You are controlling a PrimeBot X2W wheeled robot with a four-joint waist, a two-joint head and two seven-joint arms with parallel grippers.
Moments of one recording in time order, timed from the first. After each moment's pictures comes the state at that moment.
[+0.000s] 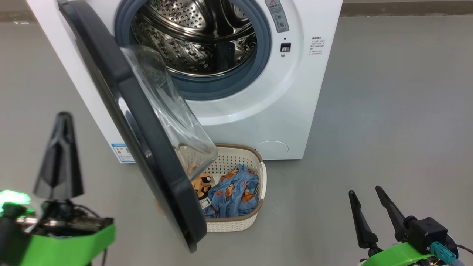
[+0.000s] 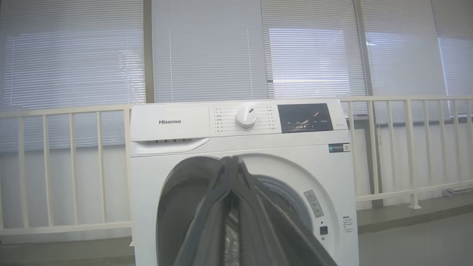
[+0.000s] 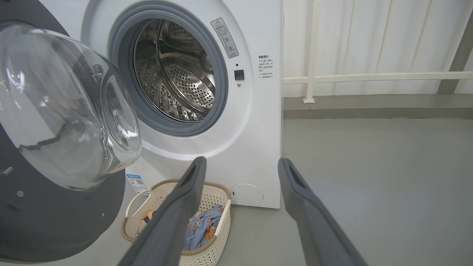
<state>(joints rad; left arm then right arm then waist) -0.12 0.15 0.02 -0.33 -0.24 -0.13 -0.26 0.00 -0.05 -0.02 0.15 0.17 0.13 -0.25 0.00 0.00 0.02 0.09</state>
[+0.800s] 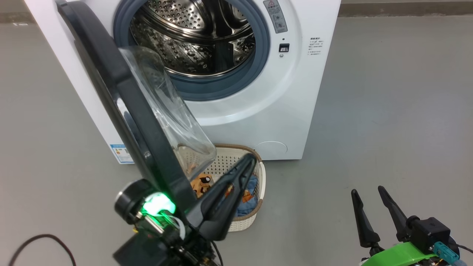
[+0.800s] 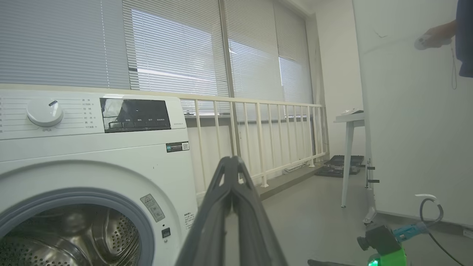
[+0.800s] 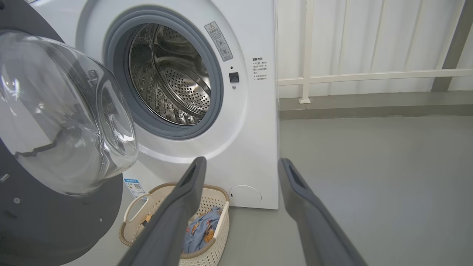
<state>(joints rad) -0.21 0.17 -0.55 -0.46 -0.29 -0.13 -0.17 0.00 -0.05 -0.03 0.14 0.18 0.13 -0.25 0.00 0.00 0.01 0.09</state>
